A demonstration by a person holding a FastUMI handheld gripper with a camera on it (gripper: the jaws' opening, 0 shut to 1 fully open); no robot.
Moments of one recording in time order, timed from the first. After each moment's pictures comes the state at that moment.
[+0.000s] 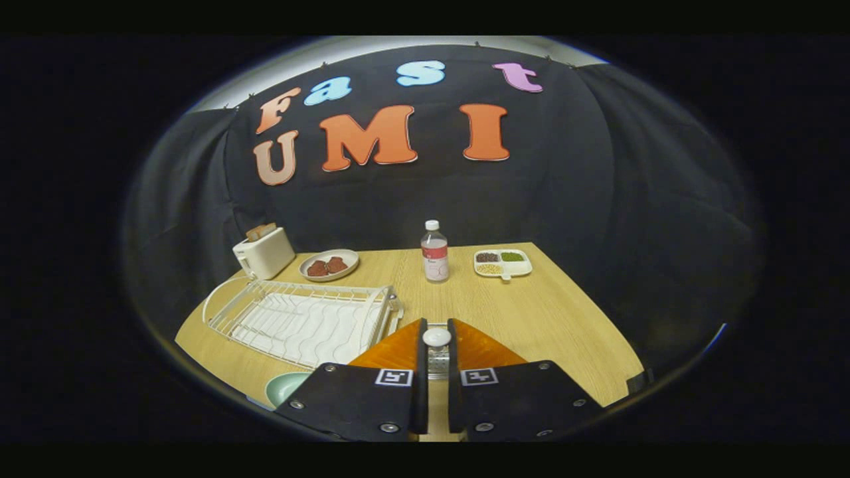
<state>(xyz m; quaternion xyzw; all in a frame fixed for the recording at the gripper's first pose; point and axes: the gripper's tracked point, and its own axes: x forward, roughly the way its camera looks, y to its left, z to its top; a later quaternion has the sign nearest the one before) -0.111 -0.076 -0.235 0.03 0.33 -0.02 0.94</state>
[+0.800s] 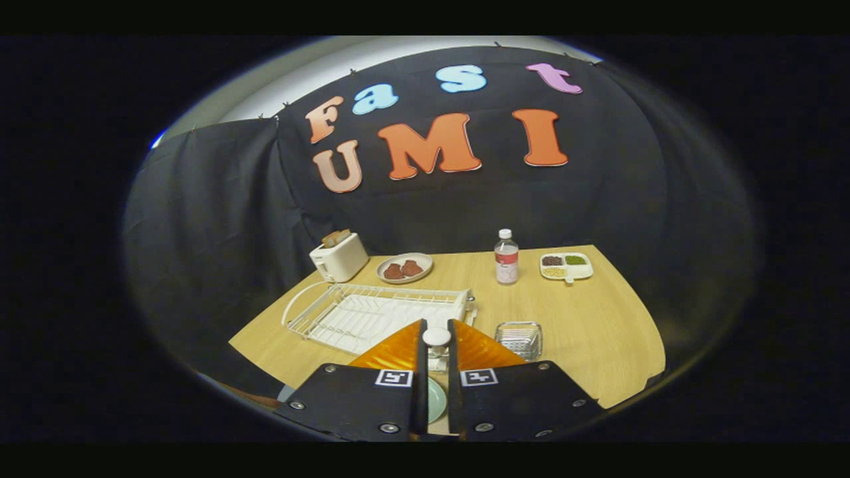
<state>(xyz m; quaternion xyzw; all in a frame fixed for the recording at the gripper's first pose) -0.145 0.007 -0.187 0.09 0.34 0.13 0.93</state>
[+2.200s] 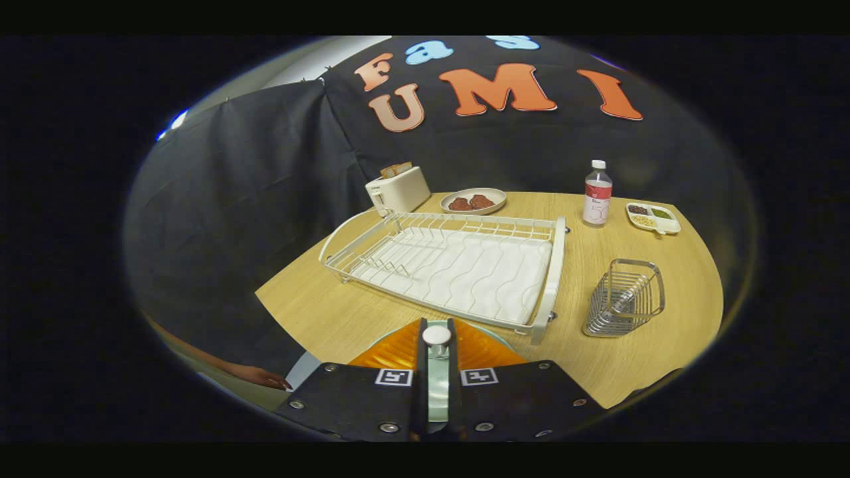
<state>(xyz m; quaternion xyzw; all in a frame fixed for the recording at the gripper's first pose) -0.213 0.093 -0.292 0.07 0.44 0.26 0.86</state>
